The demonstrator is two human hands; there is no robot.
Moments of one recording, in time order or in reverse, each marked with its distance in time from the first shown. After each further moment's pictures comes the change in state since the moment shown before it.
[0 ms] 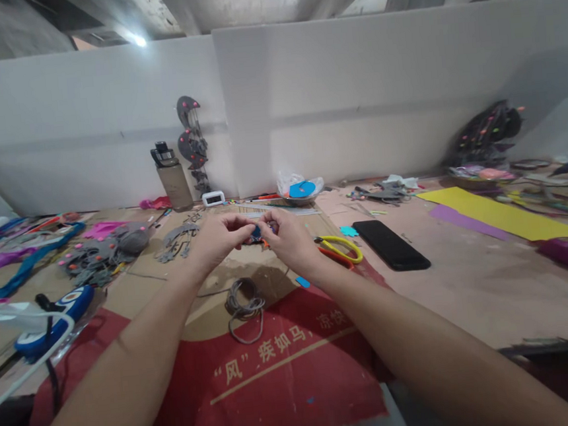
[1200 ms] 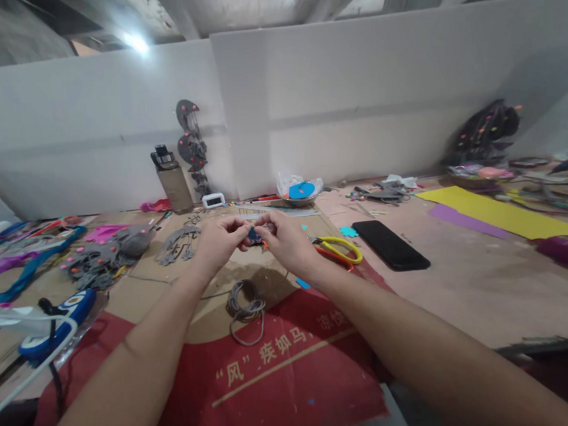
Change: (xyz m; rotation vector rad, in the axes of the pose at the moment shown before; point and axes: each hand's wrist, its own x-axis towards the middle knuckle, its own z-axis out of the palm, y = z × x) left_hand 0.001 -0.007 0.005 -0.038 0.087 0.006; right_hand -0.001 0.004 0.004 0.137 -0.045 0.030
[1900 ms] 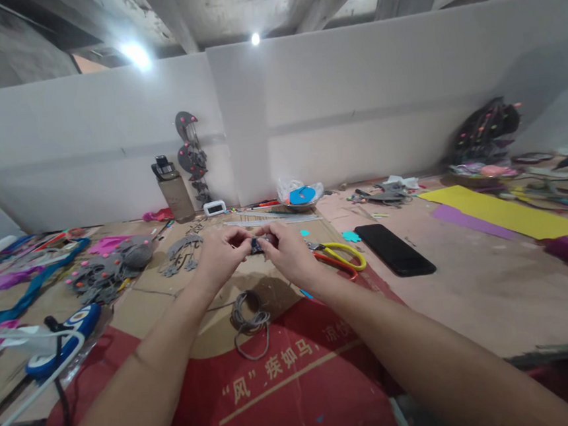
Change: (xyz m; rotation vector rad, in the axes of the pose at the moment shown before) left_hand 0.000 -0.007 -0.004 0.264 0.069 0.132; right_hand -0.002 0.000 0.004 0.001 0.008 0.033
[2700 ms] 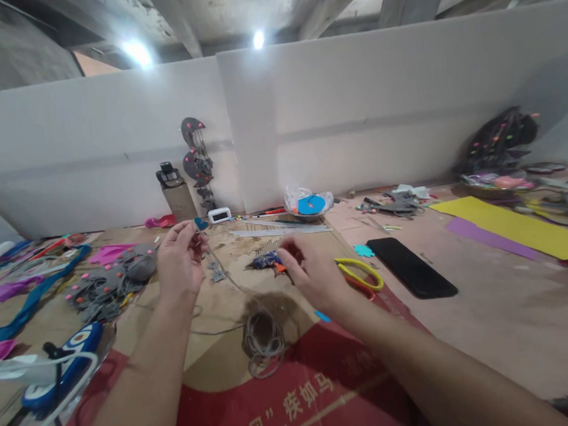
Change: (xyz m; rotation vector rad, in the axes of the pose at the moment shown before) left_hand 0.023 -0.019 -0.053 -0.949 0.621 -0.260; right_hand -0.006 -0.019 -0.021 -0.134 -0.006 -0.041
